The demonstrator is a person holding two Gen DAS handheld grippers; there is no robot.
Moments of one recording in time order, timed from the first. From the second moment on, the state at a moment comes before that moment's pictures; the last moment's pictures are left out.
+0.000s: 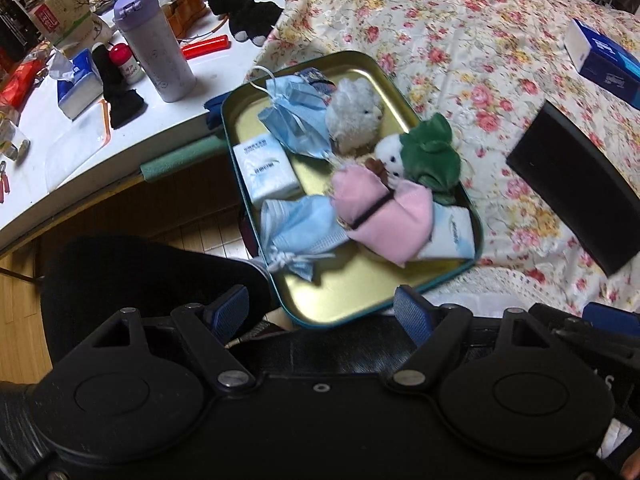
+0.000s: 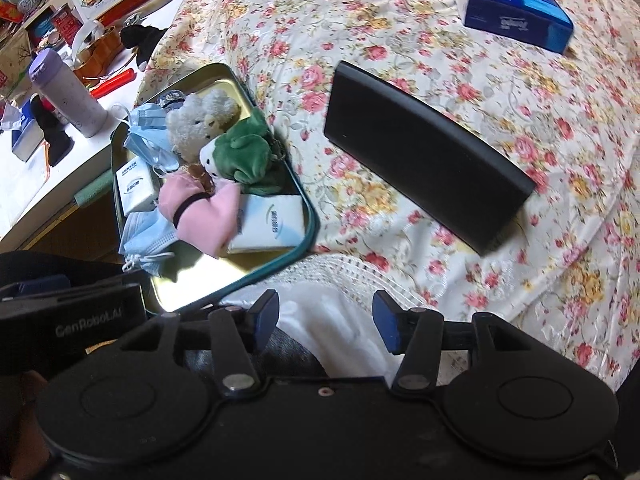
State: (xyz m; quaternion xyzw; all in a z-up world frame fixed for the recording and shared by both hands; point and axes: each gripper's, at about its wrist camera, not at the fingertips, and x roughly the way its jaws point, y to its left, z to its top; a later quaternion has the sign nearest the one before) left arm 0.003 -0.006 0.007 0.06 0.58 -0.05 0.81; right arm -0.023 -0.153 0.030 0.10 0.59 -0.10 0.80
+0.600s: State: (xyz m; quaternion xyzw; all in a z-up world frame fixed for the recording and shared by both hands) left arm -0.025 -0.024 0.011 0.07 0.58 -0.06 0.81; right arm -0.050 -0.168 0.038 0.11 0.57 -0.12 0.80
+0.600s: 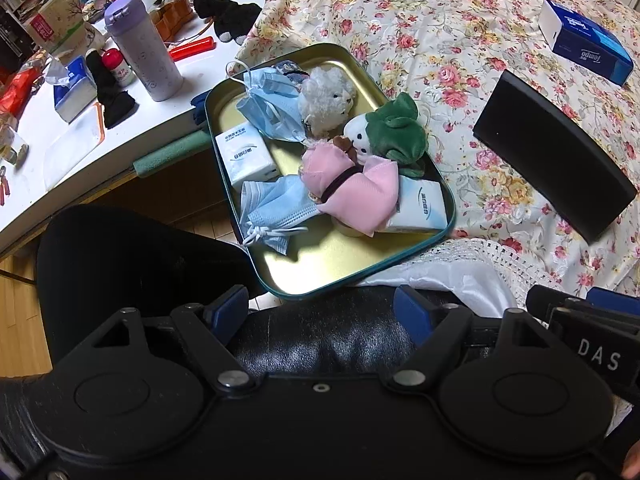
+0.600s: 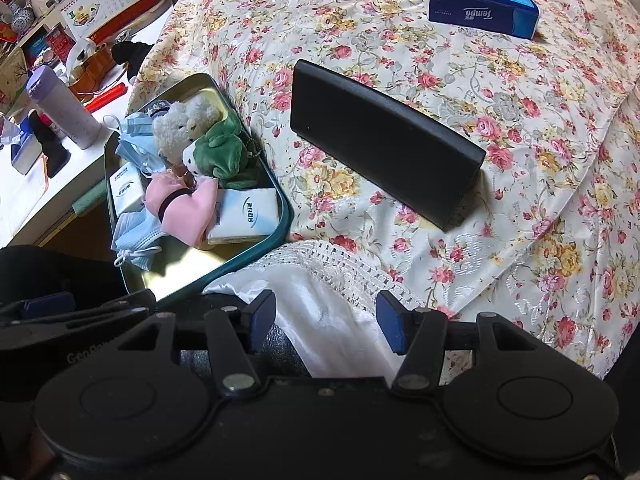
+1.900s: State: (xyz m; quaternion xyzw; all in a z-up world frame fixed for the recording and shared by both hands) left arm -0.029 -0.020 -0.001 0.08 0.59 -0.05 0.80; right arm -0.049 -0.167 0.029 0.09 0.59 -0.13 0.79
